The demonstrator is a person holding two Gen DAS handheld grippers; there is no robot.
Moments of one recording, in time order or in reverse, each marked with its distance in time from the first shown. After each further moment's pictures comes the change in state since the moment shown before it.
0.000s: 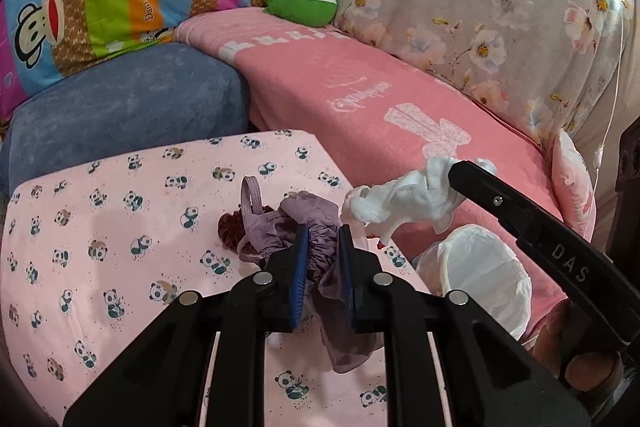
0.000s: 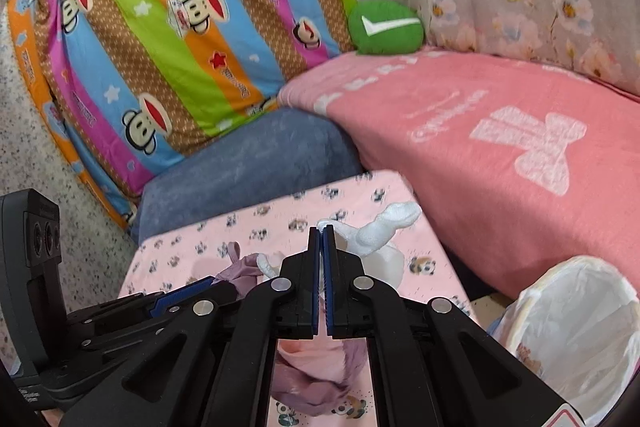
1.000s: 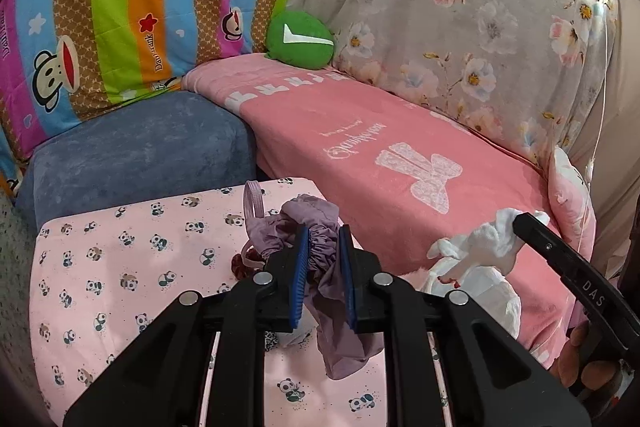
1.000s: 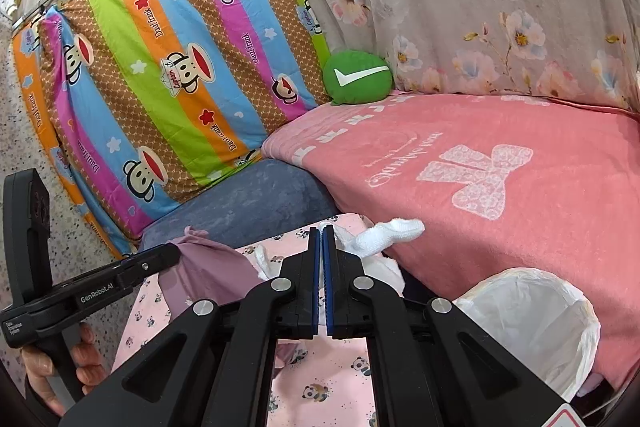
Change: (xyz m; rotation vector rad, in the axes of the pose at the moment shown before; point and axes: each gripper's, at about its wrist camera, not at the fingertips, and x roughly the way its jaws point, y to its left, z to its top) left arm -0.052 -0.022 0.016 0.041 -0.127 0.058; right arm -0.096 -0.040 0.010 0.046 -0.131 -0.035
